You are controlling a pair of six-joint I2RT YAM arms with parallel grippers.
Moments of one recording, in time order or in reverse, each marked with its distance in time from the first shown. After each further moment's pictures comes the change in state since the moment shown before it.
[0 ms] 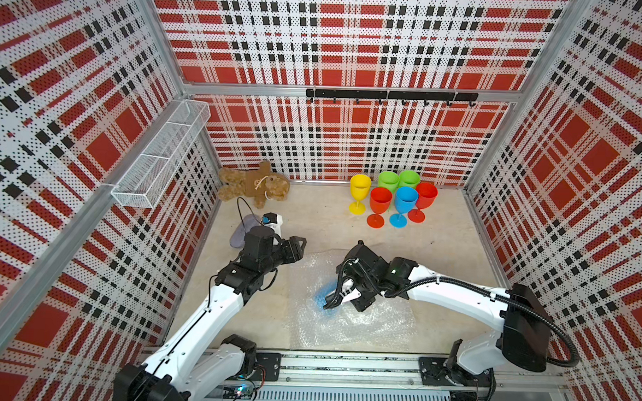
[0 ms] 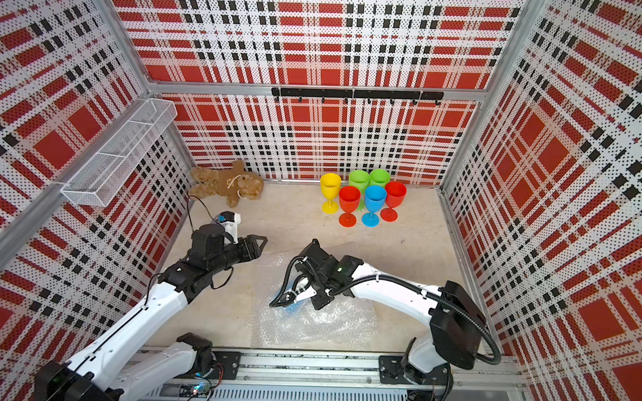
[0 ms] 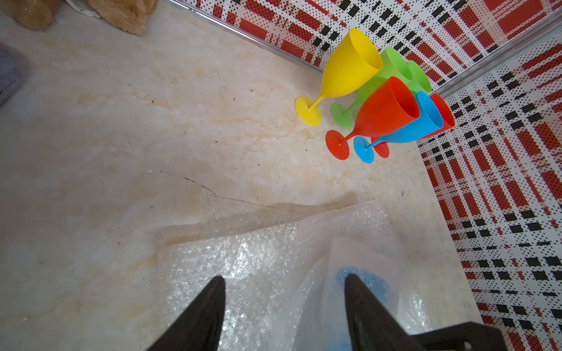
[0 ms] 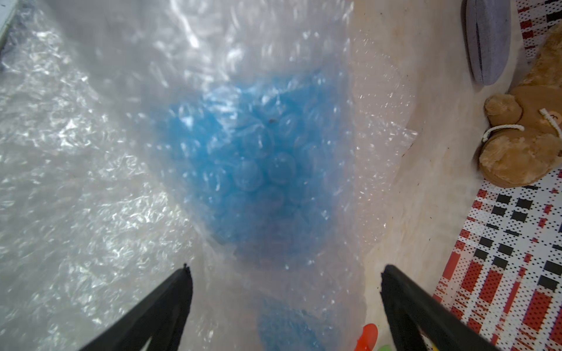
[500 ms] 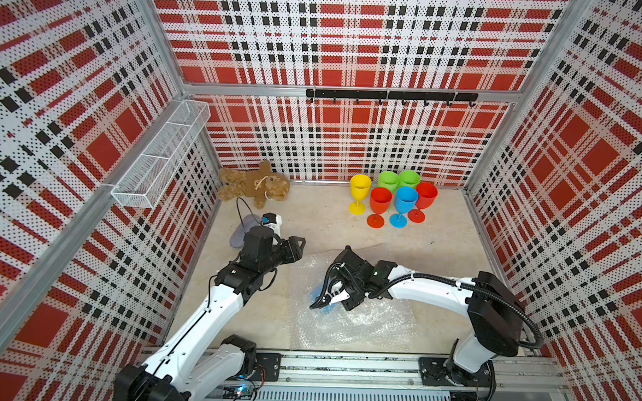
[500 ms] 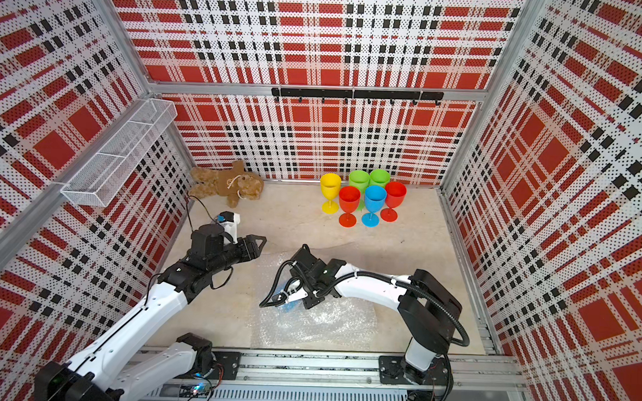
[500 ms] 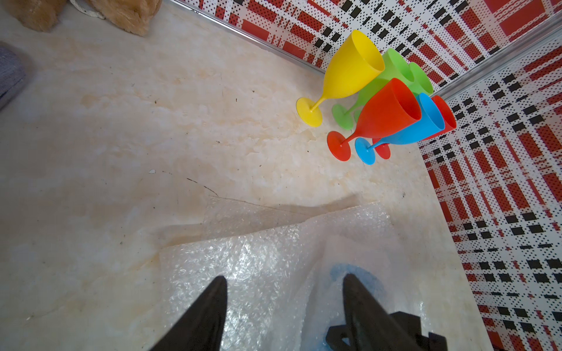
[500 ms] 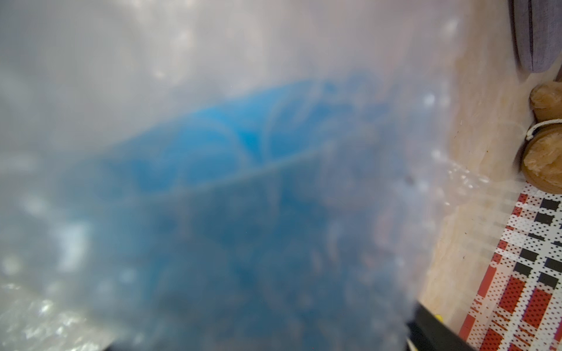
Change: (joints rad) left arm 0.010 0.000 -0.001 0.000 0.000 0.000; right arm 0.015 0.141 0.000 0.117 0.017 0.073
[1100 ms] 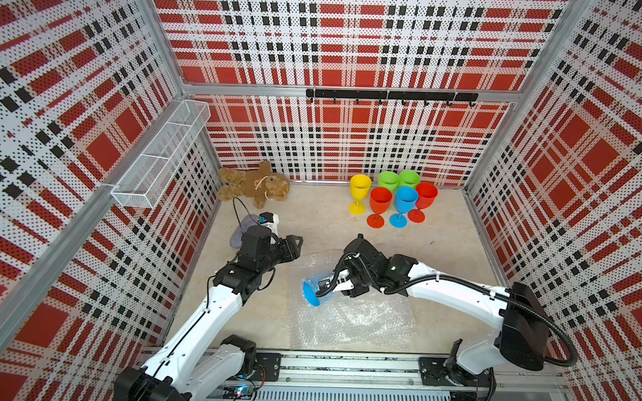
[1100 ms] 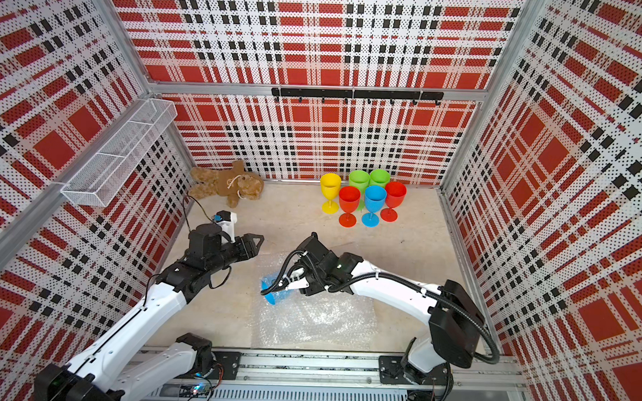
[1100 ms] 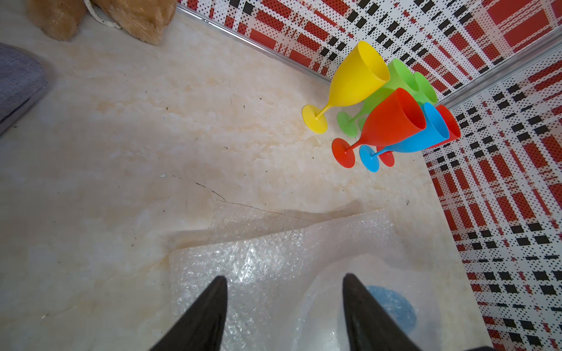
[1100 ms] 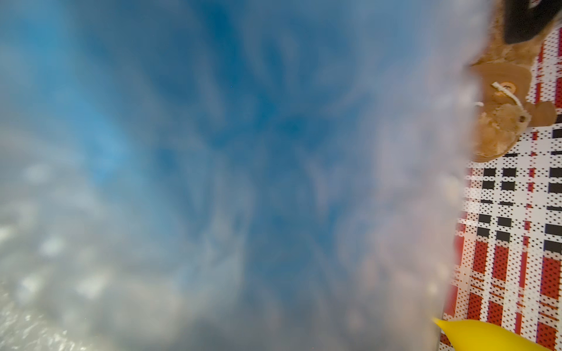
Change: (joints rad) left arm 0.021 -0.007 0.000 0.000 -0.009 0.000; right arm -0.047 -0.186 0.033 -0.036 -0.092 0.149
